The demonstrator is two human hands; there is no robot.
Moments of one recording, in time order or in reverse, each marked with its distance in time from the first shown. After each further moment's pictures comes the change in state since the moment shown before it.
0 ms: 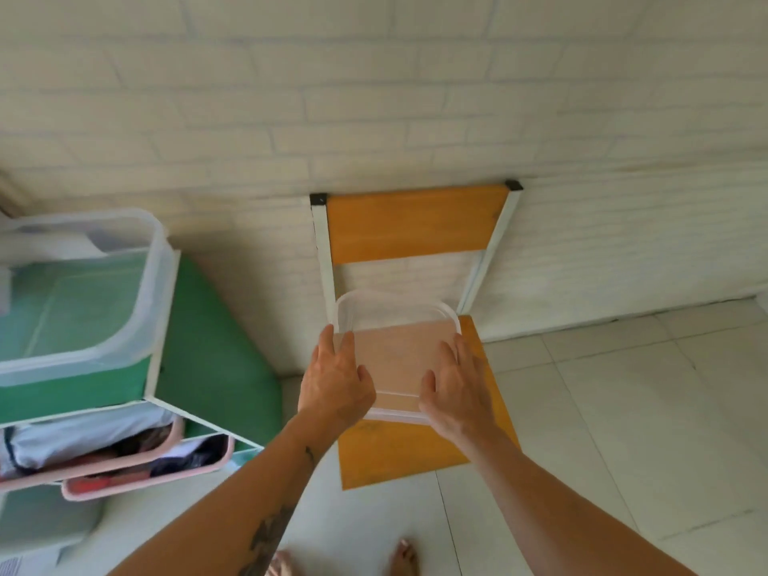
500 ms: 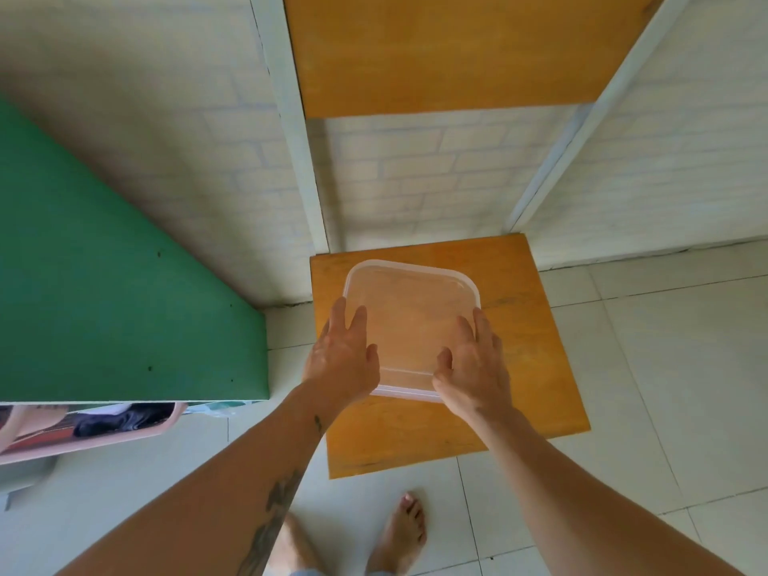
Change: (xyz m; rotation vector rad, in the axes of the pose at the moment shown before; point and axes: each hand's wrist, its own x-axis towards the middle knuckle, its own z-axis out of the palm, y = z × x) left_hand 0.101 -0.094 0.208 0.065 -0.222 -0.021; right_hand 0.075 0.090 0.211 -0.047 -0.117 0.088
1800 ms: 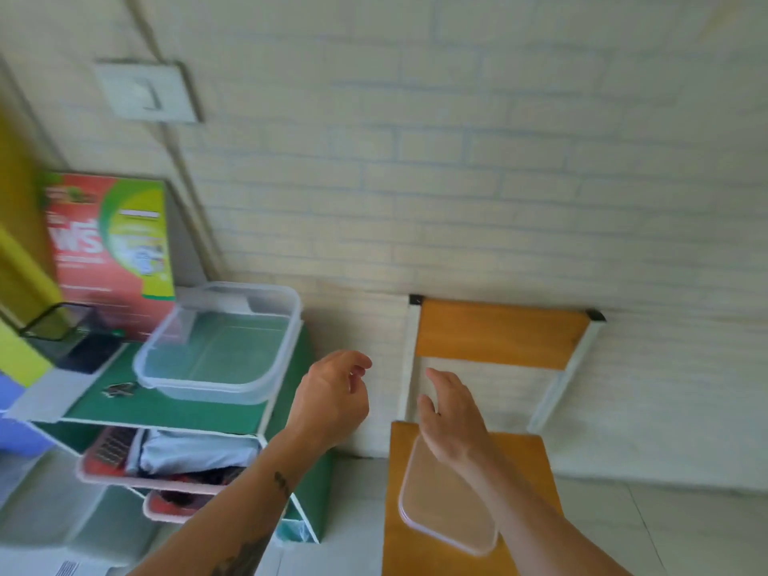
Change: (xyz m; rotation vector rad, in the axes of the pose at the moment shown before) left_hand -0.192 0.029 -0.314 -0.374 0.702 0.046; right_hand -0.098 -0.197 -0.273 0.352 -0.015 -0.497
